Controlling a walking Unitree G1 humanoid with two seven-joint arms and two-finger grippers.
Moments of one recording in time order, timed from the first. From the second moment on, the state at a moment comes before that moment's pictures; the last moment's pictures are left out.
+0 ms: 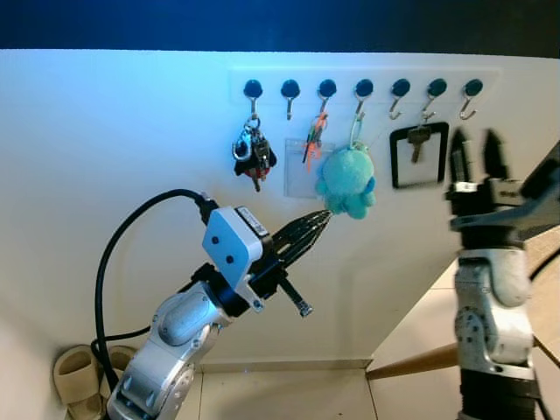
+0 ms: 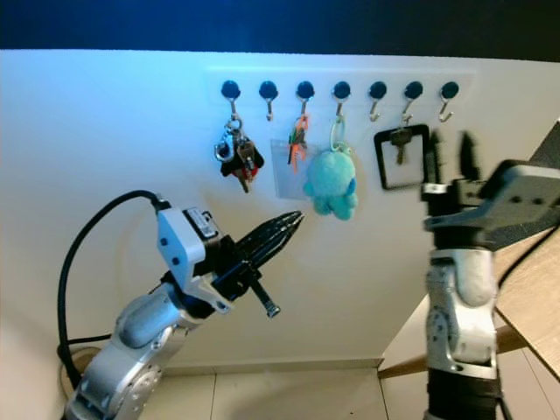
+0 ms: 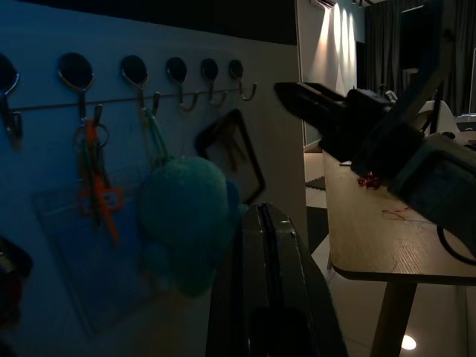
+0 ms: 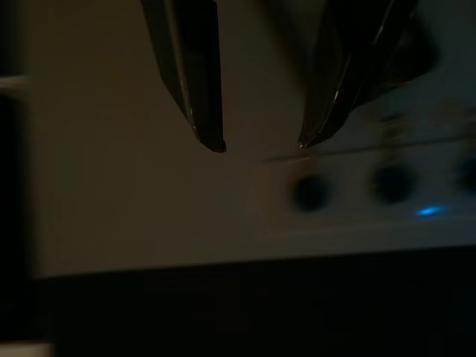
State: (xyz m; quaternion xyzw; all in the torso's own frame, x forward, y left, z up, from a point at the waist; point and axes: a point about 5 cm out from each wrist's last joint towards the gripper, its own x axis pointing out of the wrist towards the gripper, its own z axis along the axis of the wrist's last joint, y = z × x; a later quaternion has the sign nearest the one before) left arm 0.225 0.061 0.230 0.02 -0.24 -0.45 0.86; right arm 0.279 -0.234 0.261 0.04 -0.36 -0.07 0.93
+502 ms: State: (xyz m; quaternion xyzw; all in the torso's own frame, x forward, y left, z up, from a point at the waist) left arm 0.225 0.061 0.230 0.02 -0.24 -0.46 0.86; right arm 0.291 -0.195 0.249 0.09 -0.32 0.05 0.94
